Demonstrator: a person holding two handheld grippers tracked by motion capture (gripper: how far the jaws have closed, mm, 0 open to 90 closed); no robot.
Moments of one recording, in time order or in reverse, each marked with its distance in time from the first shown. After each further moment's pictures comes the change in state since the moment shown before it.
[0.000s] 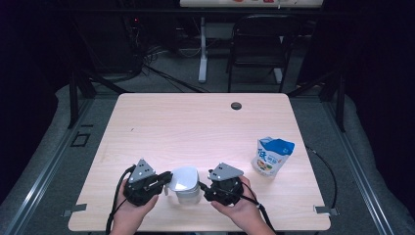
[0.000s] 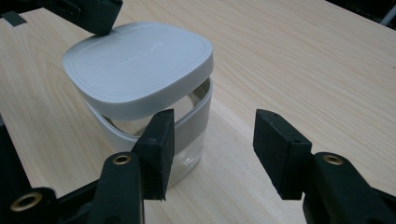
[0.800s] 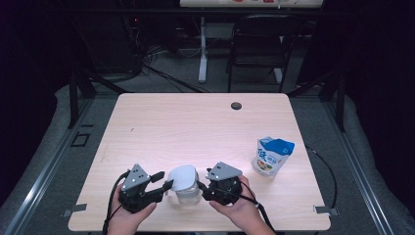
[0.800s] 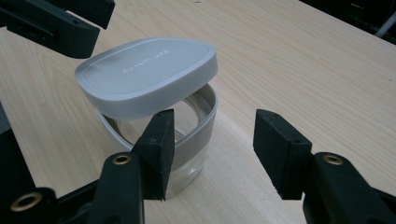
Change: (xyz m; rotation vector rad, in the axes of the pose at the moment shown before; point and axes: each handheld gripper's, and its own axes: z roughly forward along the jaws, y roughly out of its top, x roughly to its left) left arm -0.004 -0.011 -0.013 -0.059 -0.013 -0.005; right arm 0.004 0.009 -0.004 -0.016 -0.001 -0.017
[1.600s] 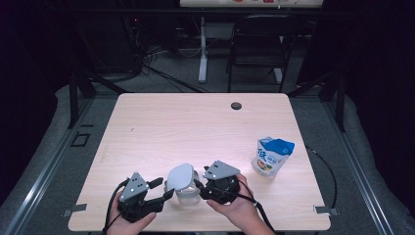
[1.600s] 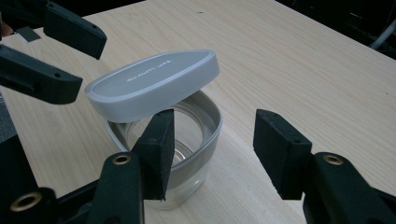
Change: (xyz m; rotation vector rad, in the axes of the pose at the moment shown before) left arm -0.010 -0.015 -0.004 -0.002 -0.021 0.020; right arm 0.004 0.011 -0.003 -0.019 0.002 -0.018
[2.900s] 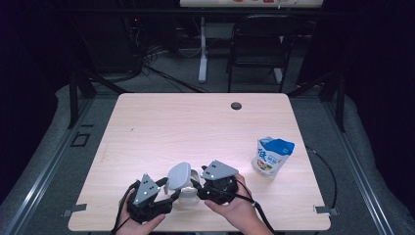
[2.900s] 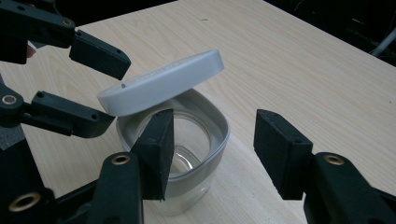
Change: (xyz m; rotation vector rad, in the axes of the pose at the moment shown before) left arm -0.017 0.003 0.013 0.024 0.084 0.045; right arm 0.005 0.006 -0.001 -0.019 0.007 -0.005
